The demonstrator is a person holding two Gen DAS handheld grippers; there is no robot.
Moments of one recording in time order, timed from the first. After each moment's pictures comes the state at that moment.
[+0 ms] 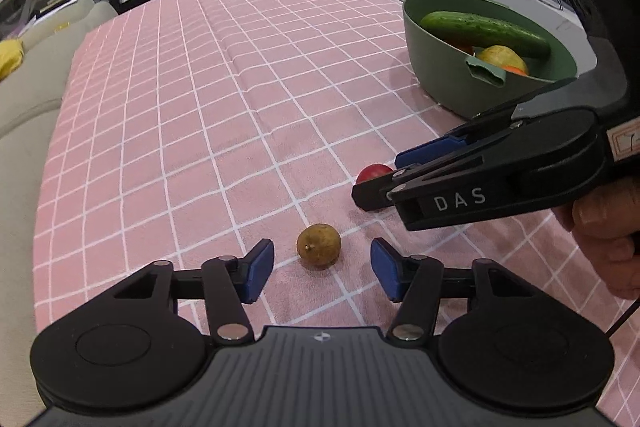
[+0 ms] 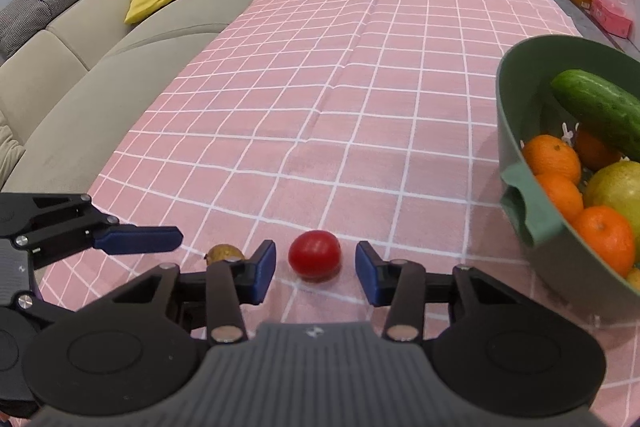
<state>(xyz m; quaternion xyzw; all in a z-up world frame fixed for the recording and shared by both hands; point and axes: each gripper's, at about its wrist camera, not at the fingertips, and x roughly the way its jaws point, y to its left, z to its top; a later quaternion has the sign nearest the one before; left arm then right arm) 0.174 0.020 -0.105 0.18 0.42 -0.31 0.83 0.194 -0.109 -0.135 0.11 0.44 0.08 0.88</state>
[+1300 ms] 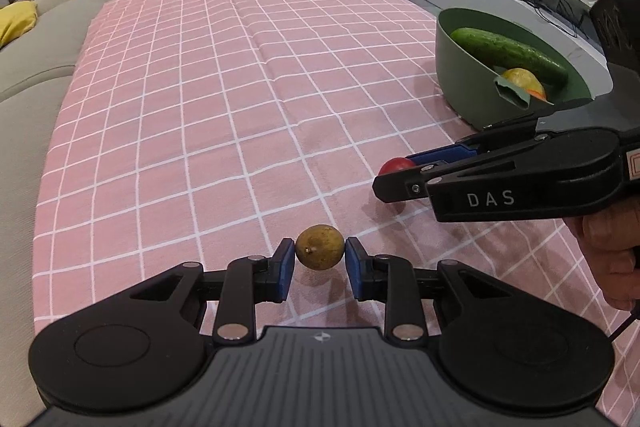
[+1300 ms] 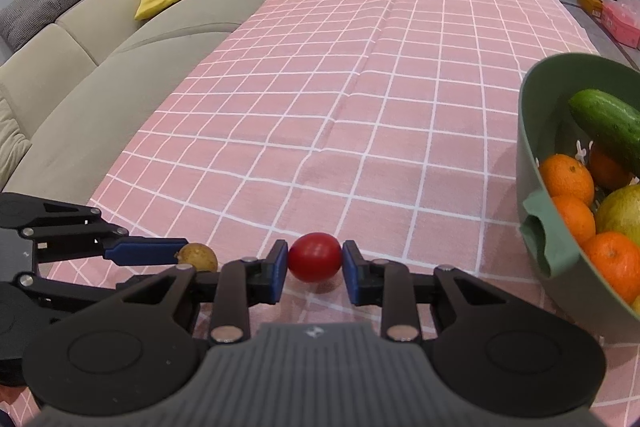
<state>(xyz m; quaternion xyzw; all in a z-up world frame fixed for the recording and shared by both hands) 0.184 0.040 -0.098 0.13 0.44 -0.30 0.84 0.196 -0.105 -0.131 0.10 0.44 0.10 0.89</state>
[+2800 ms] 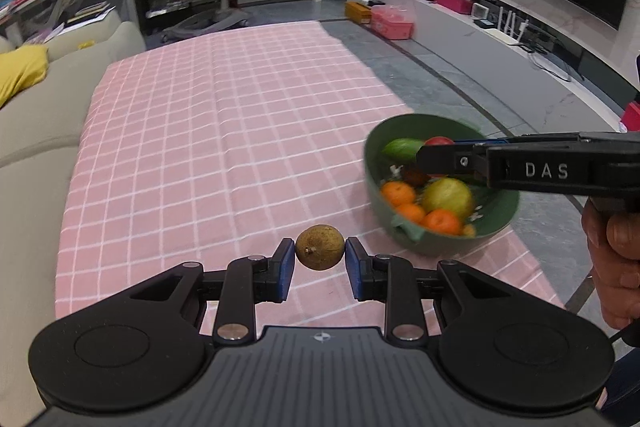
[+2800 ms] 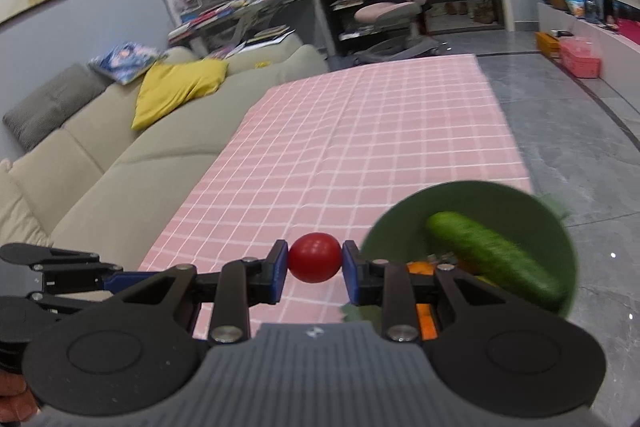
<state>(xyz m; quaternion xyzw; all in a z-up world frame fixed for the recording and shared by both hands) 0.160 -0.041 0.001 0.11 0.39 -0.29 0.87 0.138 -0.216 -0.011 0.16 0.32 0.05 0.93</state>
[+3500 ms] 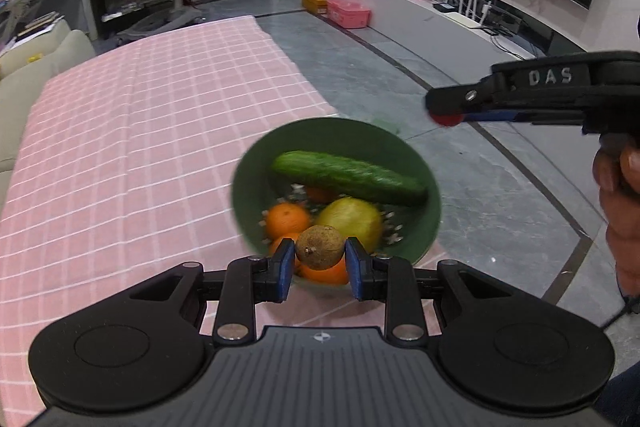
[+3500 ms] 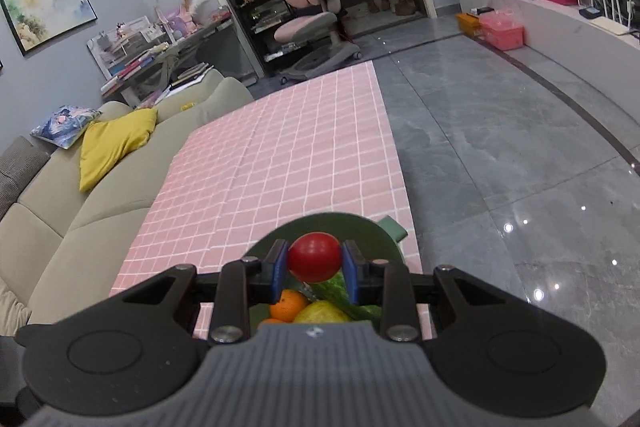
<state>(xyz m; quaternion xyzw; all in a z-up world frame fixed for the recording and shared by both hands) 0.150 -0.150 -0.021 0.13 0.40 -0.33 0.84 0.113 -0.344 0.004 0.23 0.32 -0.04 0.92</state>
